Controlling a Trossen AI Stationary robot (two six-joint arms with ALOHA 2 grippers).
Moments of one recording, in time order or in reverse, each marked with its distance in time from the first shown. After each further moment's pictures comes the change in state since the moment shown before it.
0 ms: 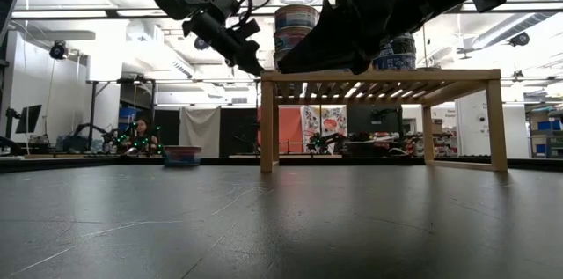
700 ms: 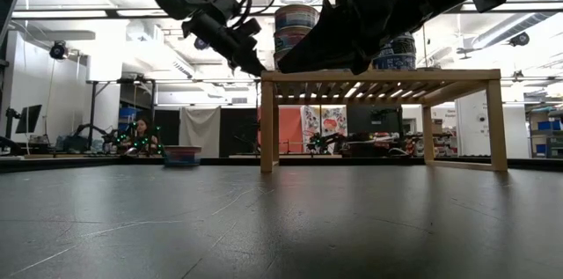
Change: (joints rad) left arm -0.009 0.002 0.000 -0.052 0.114 -0.003; right arm 0.000 0.000 0.000 0.002 0.000 0.003
